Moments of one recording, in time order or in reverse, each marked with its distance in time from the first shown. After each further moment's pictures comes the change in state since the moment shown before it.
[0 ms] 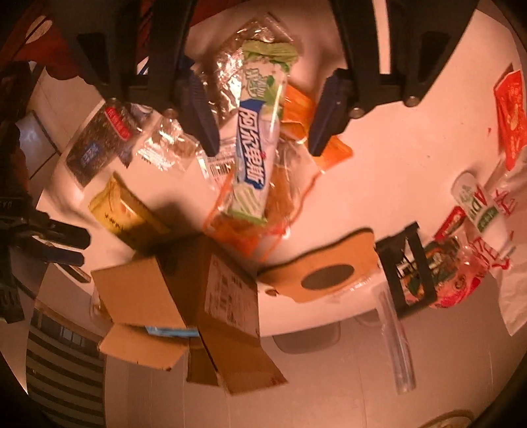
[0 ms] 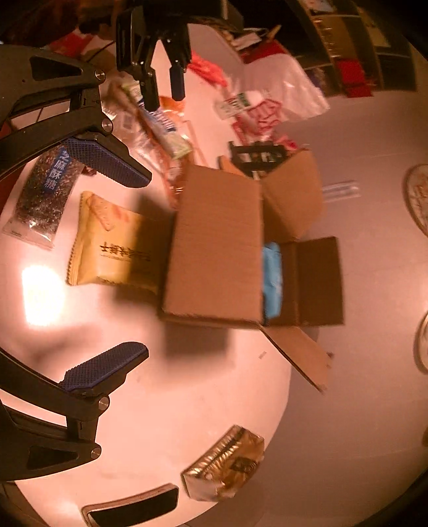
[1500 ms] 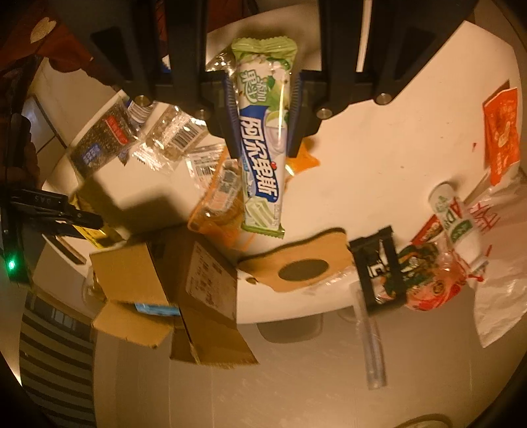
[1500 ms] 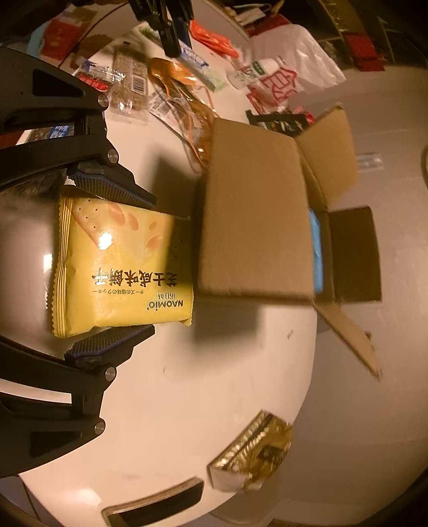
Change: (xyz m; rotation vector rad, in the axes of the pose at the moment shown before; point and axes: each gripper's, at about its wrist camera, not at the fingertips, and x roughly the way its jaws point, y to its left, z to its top) left arm -0.035 0.018 -0.009 -0.066 -0.076 0.035; right arm 0.018 -0.011 -0.013 0.048 0.057 -0.110
